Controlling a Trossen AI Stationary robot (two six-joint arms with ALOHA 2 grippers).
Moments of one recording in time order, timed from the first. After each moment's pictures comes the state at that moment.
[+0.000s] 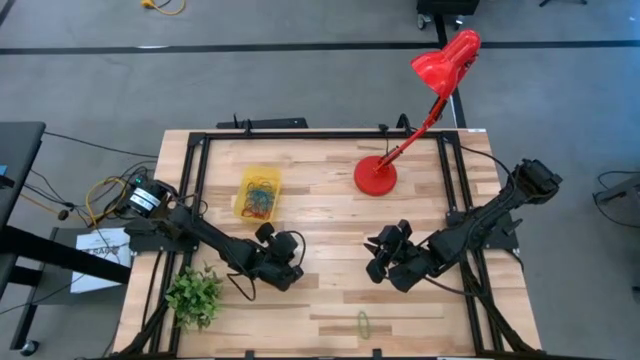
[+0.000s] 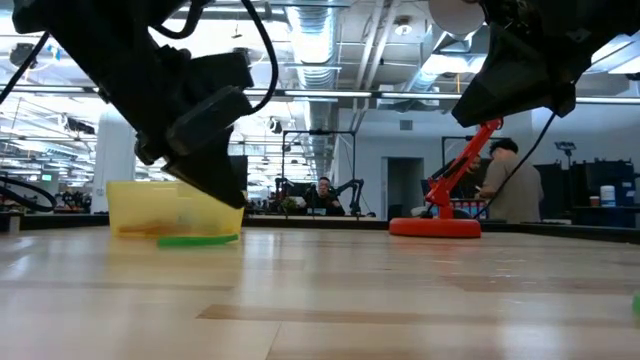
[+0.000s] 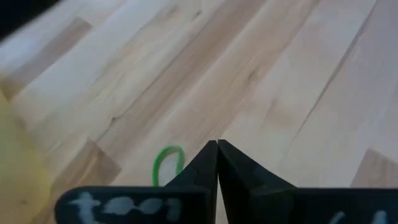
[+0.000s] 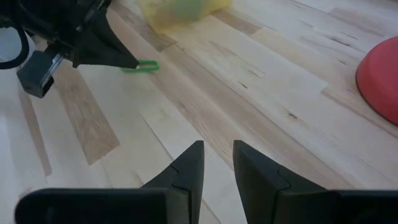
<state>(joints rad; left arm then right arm) -0.44 1.77 0.92 -0.30 -0.71 -0.92 0.59 1.45 0.83 -0.40 0.78 1.05</state>
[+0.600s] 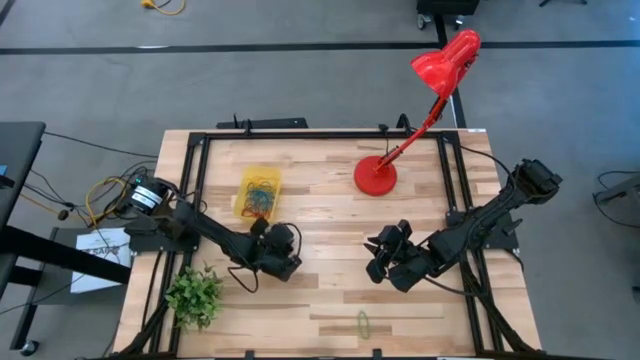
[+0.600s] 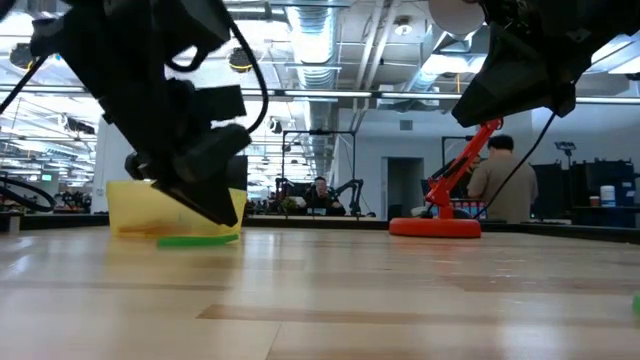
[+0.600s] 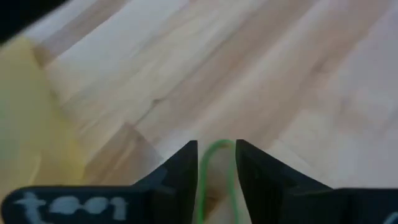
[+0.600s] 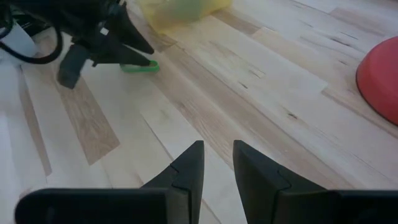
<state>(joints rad) -0.38 1.77 0.87 -0.33 -0.68 -1.01 0.59 1.45 0.83 -0.40 0.78 1.05</state>
